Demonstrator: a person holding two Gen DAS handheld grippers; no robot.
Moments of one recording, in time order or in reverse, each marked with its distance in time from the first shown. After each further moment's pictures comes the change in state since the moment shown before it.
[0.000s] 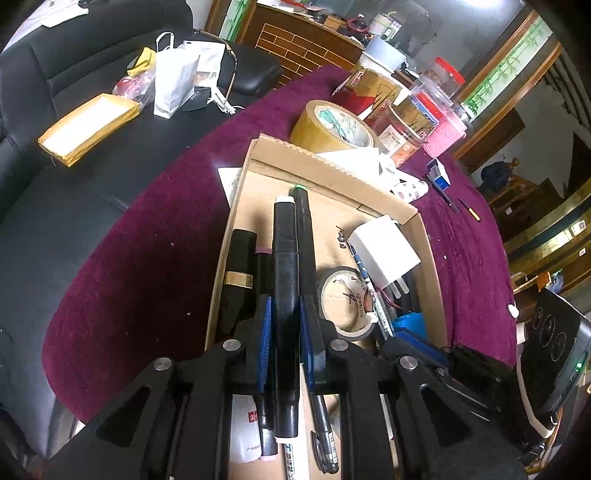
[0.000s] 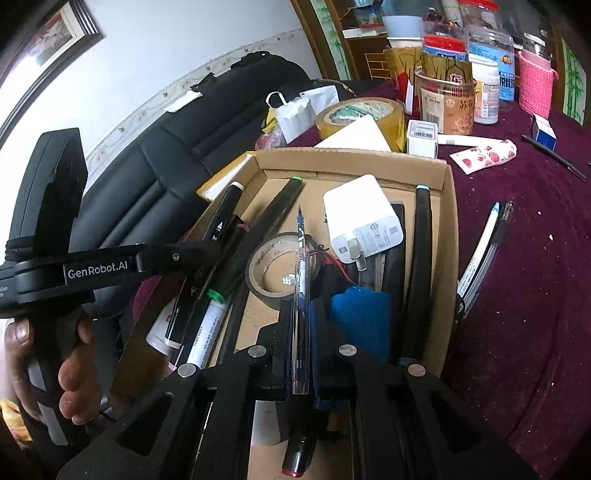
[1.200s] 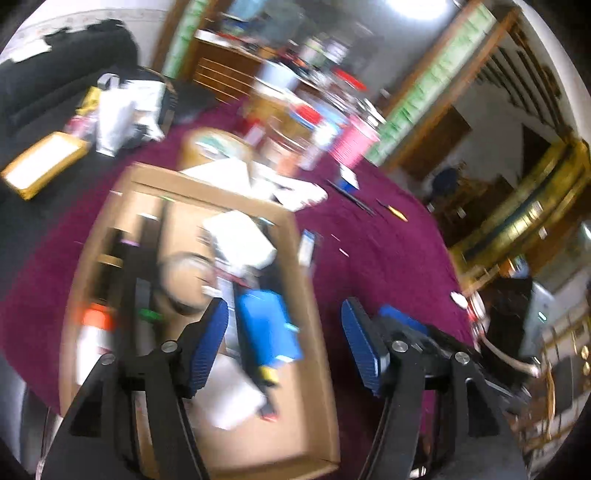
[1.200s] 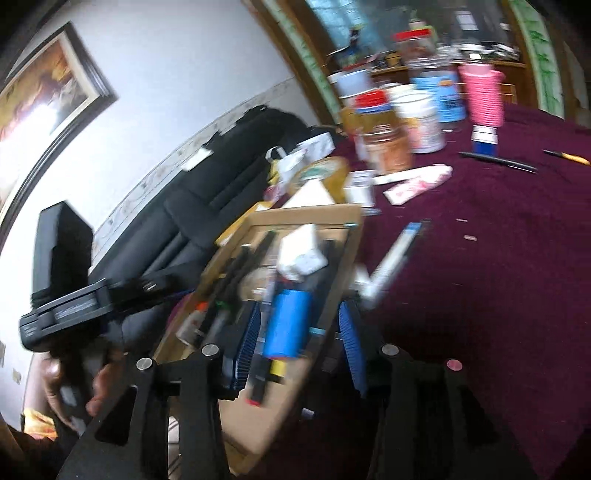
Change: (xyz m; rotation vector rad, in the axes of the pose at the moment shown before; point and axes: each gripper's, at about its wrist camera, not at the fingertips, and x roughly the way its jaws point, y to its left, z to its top) left arm -0.040 -0.102 -0.043 0.122 -0.118 -0.190; right arm -0.110 -0.087 -0.035 0.115 -0.197 0.077
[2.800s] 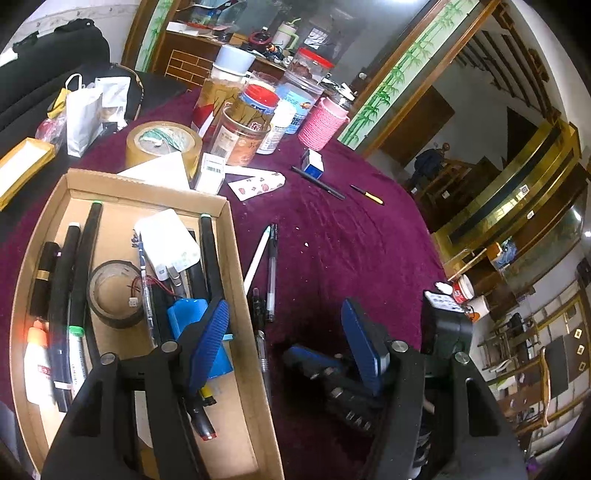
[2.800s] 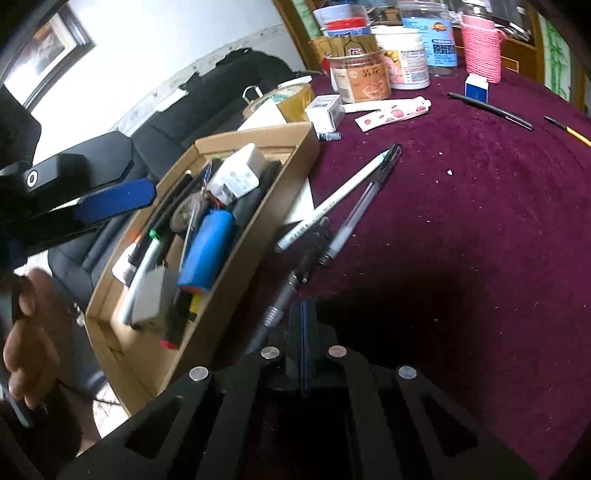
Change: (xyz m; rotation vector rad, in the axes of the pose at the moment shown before) left arm 0.024 -0.041 0.009 0.026 0.026 -0.035; right arm 0.054 -0.018 -0.022 -0.079 0.238 -0.051
